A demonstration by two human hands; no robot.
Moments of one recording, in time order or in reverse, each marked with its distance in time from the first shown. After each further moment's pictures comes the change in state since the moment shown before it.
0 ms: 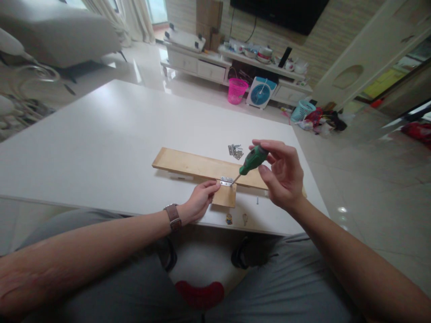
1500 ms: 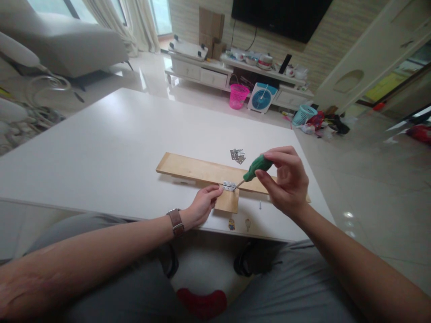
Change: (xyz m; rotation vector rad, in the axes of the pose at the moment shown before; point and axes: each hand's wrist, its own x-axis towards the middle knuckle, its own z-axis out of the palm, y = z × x) left_hand 0.000 -0.001 0.000 0.000 -0.014 0.006; right_hand 0.001 0.001 0.001 -0.115 0.077 -0.076
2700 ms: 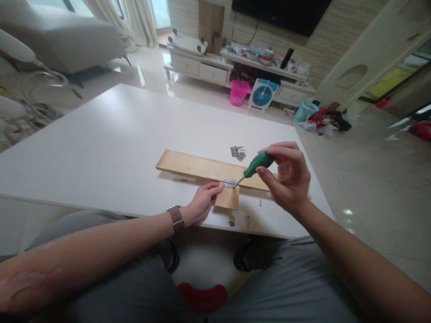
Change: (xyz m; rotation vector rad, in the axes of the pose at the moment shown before) left_hand 0.001 -0.001 -0.001 0.015 -0.005 -0.002; right_hand 0.002 0.000 -0.001 0.014 -0.003 0.005
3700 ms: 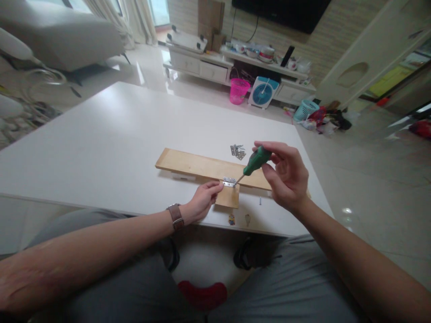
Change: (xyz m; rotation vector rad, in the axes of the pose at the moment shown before) left_hand -0.001 0.001 0.002 0.005 0.011 -0.009; right_hand -0.003 -0.001 -0.002 0.052 -0.080 0.056
